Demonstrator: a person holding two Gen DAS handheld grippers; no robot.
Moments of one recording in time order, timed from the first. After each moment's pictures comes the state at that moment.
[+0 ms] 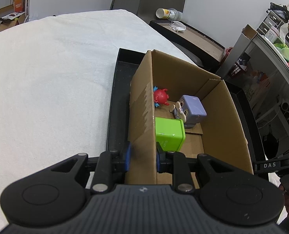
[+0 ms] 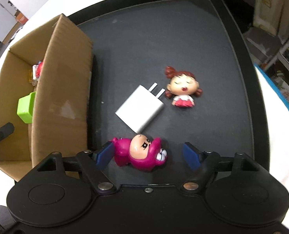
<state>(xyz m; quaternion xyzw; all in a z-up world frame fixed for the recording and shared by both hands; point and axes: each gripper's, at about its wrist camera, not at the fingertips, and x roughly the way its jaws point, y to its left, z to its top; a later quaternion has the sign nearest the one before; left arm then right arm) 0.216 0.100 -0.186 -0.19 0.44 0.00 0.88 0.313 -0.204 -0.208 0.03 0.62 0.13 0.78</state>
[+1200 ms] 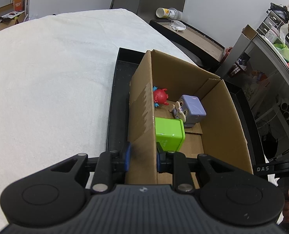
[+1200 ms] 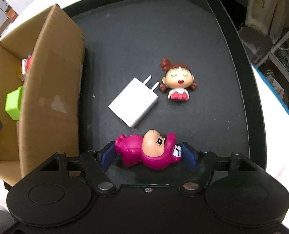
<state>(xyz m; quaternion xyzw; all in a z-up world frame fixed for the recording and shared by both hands) 0.215 0.100 -0.187 -0.19 0.44 0.00 0.88 0.313 -0.192 -0.208 0.00 0.62 0.10 0.78</state>
